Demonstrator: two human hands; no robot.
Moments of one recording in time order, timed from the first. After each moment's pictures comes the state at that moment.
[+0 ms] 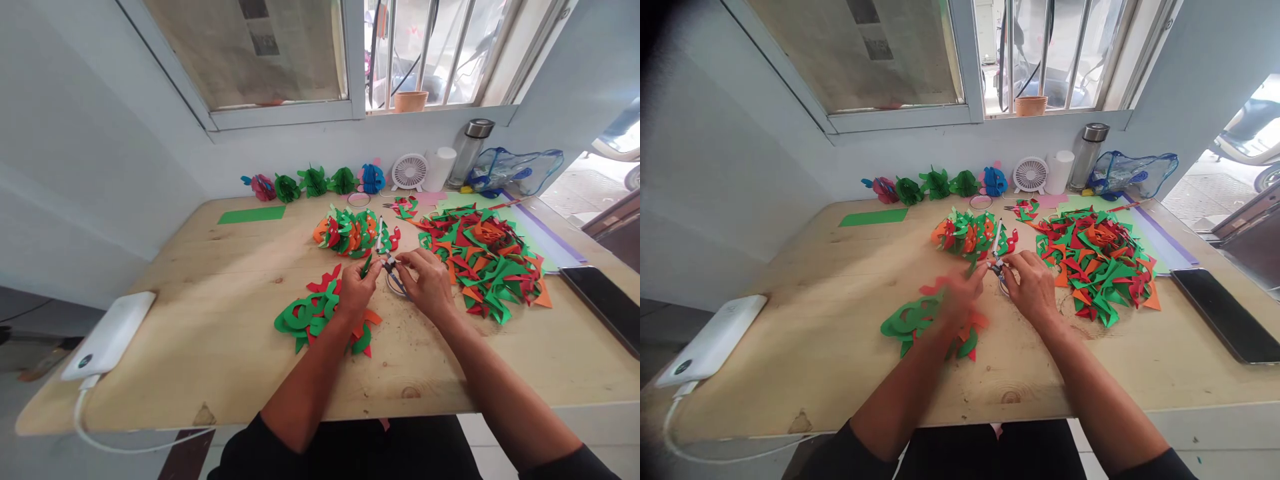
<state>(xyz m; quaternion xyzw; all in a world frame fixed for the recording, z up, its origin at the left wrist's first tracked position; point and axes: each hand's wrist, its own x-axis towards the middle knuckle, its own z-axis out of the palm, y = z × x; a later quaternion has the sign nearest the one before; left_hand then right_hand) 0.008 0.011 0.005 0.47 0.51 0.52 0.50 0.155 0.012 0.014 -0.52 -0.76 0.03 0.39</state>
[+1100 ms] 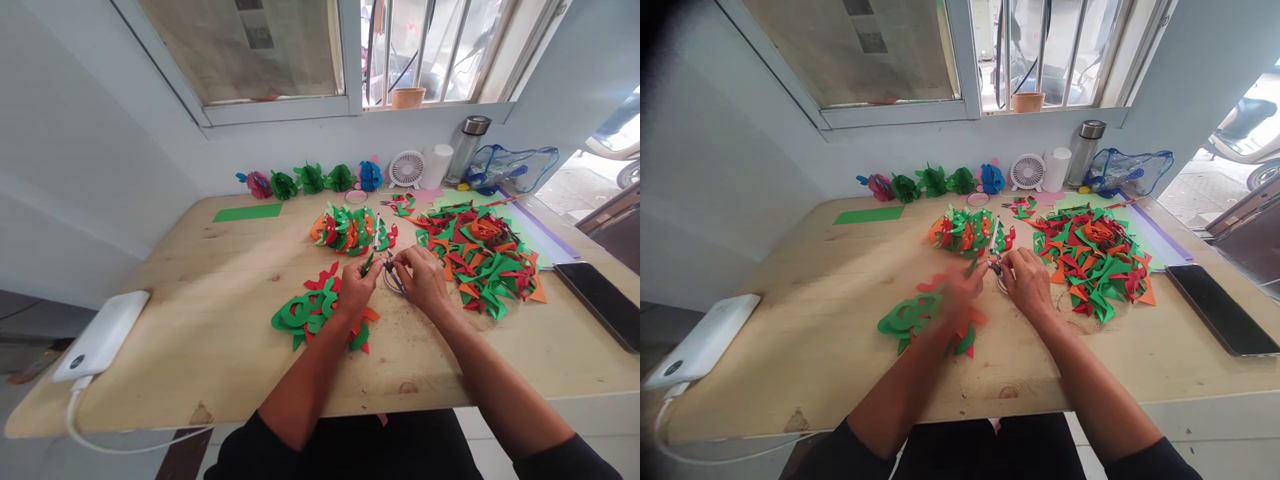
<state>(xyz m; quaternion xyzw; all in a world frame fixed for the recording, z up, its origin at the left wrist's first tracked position) 0.011 0.010 0.004 0.51 0.52 0.51 0.45 0.155 0.015 0.010 -0.53 -0.76 0.03 0.37</state>
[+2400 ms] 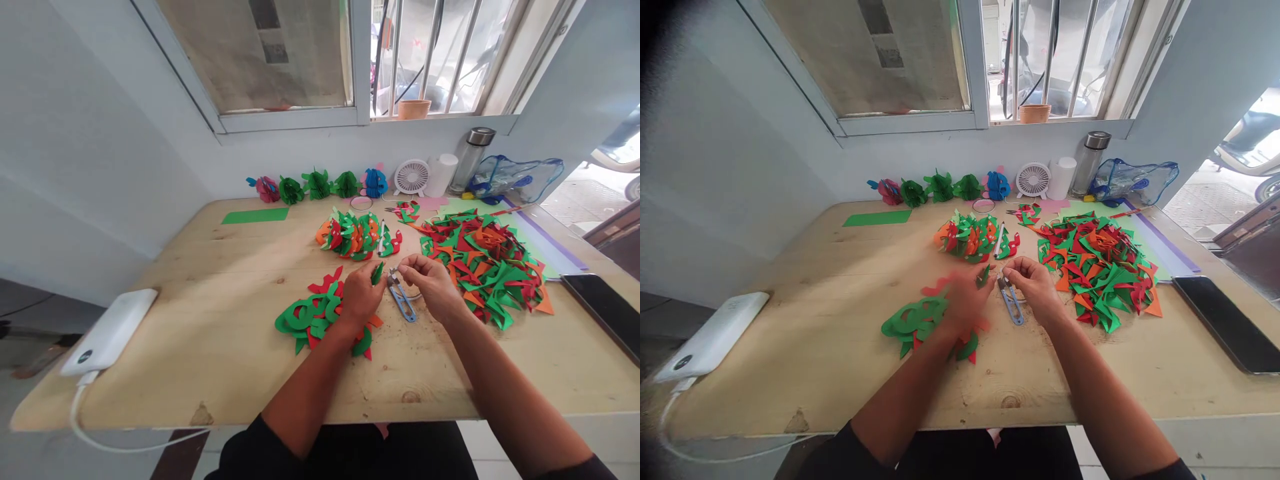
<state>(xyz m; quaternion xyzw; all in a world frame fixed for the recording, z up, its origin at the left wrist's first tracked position) 0.007 0.011 -0.004 0.69 0.58 0.38 0.22 0.153 0.014 0.019 -0.47 -0.54 0.50 0.49</state>
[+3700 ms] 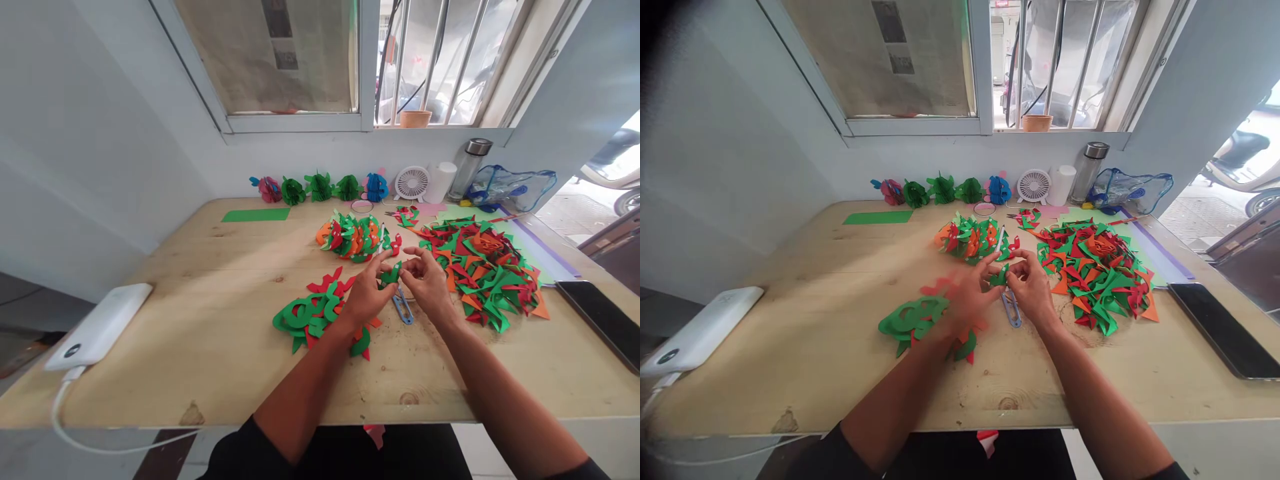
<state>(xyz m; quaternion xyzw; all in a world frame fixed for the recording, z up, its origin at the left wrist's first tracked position) 0.008 0.007 -0.004 0.66 0.44 0.45 0.41 0.146 0.012 0.014 -0.50 -0.60 0.35 0.52</state>
